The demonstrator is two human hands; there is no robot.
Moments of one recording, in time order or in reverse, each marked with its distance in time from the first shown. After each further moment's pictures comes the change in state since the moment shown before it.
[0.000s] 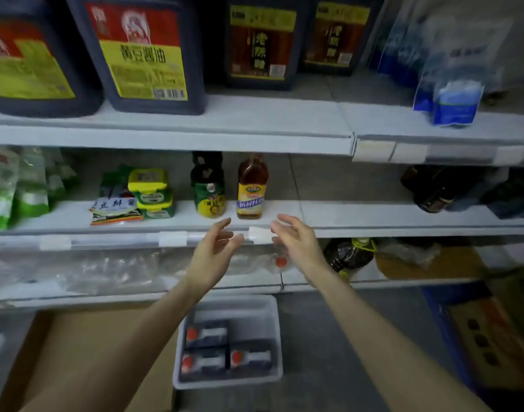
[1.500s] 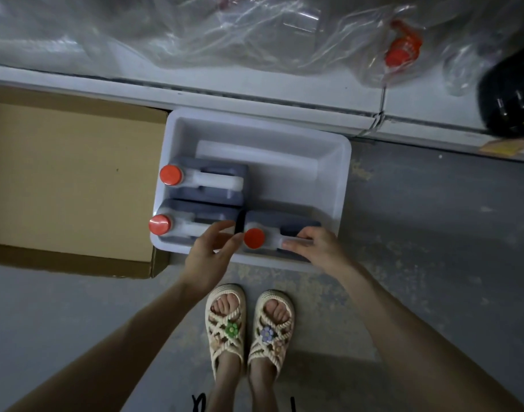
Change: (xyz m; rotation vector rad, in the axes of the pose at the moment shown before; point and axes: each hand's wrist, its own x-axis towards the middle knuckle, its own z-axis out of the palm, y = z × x) left_hand -0.053 -0.546 0.113 0.116 0.014 -0.709; right_hand 0.034 0.610 0.077 -0.565 -0.579 0.551
